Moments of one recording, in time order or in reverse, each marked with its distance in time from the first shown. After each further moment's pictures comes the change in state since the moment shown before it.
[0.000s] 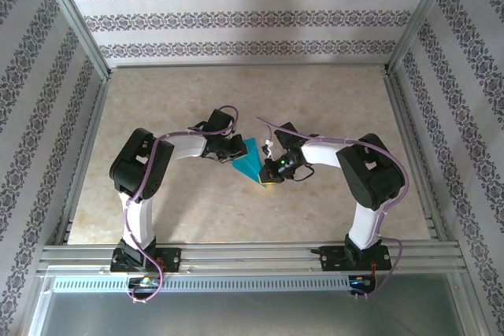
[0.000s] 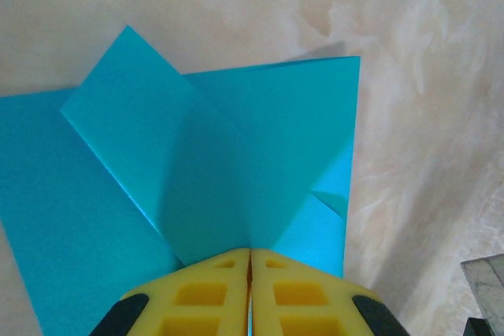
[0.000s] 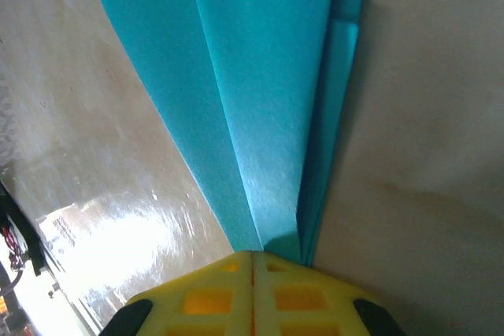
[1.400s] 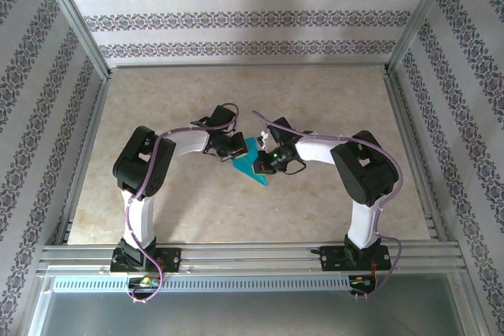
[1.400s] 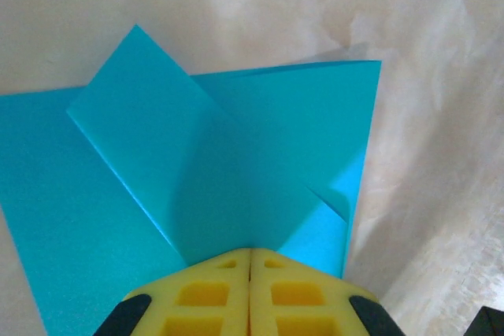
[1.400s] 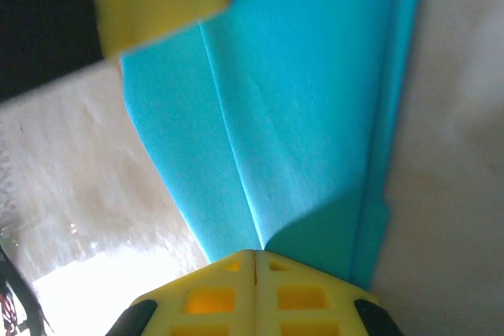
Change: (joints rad) left arm 0.000 0.037 0.089 -0.133 -0.011 -0.027; right arm 0.023 0.044 0.059 0.106 0.088 0.098
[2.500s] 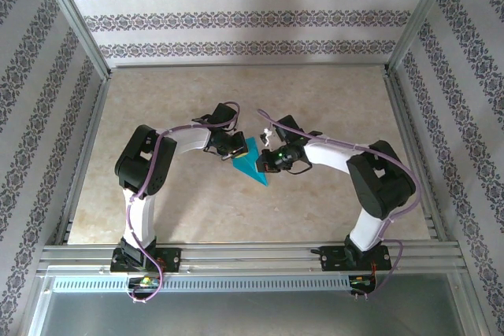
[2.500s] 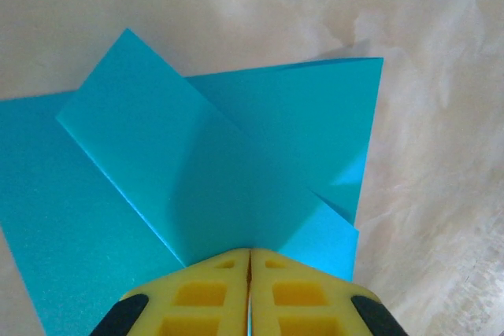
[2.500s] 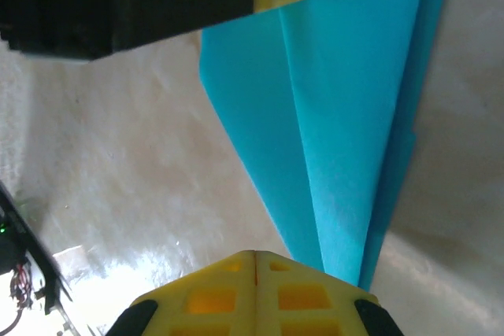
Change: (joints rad) left arm -0.003 0.017 0.052 -0.069 0.008 0.014; right arm 0.000 -0.122 -0.027 -0.034 0.014 -0.045
